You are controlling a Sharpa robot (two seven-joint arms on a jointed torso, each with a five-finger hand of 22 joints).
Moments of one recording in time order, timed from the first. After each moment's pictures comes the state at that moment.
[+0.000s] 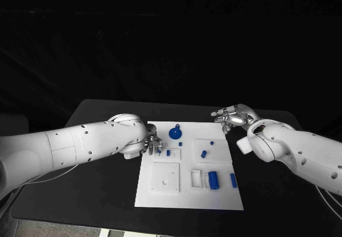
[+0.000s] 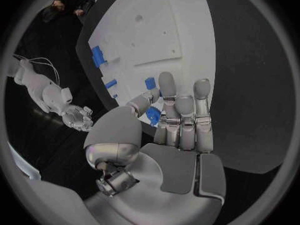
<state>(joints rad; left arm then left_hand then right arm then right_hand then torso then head) 1.33 -0.58 -0.24 1.29 -1.01 0.04 -0.57 0.92 0.03 0.64 -0.19 0.25 1.20 0.11 0.06 0.70 1.50 -0.04 0.53 0.39 1.22 -0.10 1.33 0.52 0.01 1.18 -0.15 0.60 1.31 1.03 -0.79 0.19 1.37 -0.75 -0.38 -0.06 1.11 -0.09 0.61 -0.28 0.60 1.04 0.12 0.07 0.06 1.16 -0.01 0.87 0.84 1.40 -0.07 0.83 1.00 0.11 1.47 -0.09 0.24 1.31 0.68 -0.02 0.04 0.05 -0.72</state>
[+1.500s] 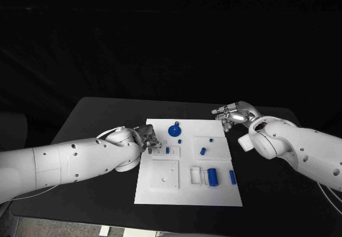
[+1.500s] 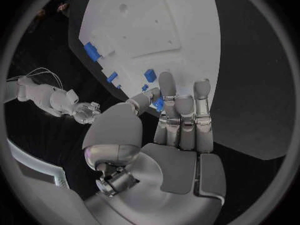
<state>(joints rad) 1.24 -0.68 -0.24 1.44 -1.22 -0.32 -0.52 0.99 -0.02 0.66 -0.11 0.25 1.20 0.11 0.06 0.65 1.51 -0.04 0.53 0.38 1.24 -0.10 1.32 0.51 0.01 1.18 -0.15 0.60 1.31 1.03 -0.80 0.19 1.38 -0.75 -0.36 -0.05 1.11 -0.09 0.61 -0.28 0.60 1.04 0.11 0.07 0.06 1.16 -0.01 0.87 0.84 1.40 -0.07 0.83 1.00 0.11 1.47 -0.09 0.26 1.31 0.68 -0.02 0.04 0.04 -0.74</state>
